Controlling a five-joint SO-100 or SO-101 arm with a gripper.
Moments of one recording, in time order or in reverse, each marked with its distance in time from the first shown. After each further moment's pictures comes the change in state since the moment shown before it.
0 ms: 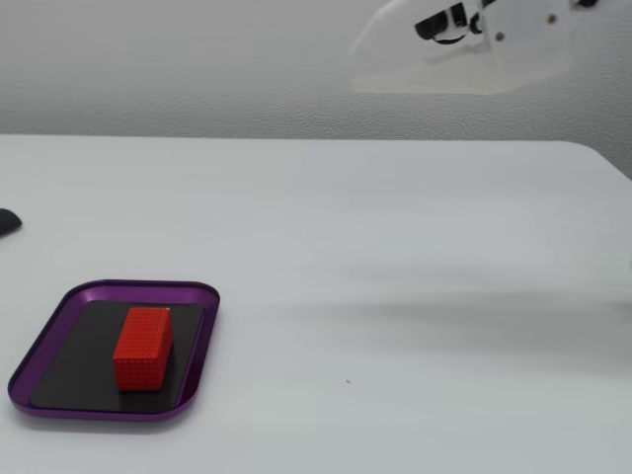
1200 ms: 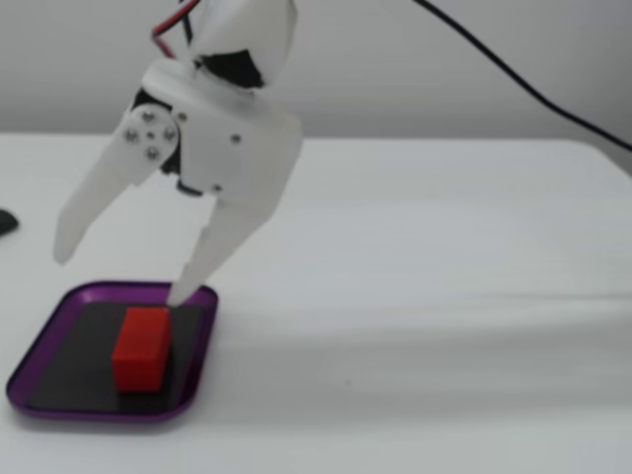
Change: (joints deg) arm -12.5 -87.5 -76.5 25.3 2.6
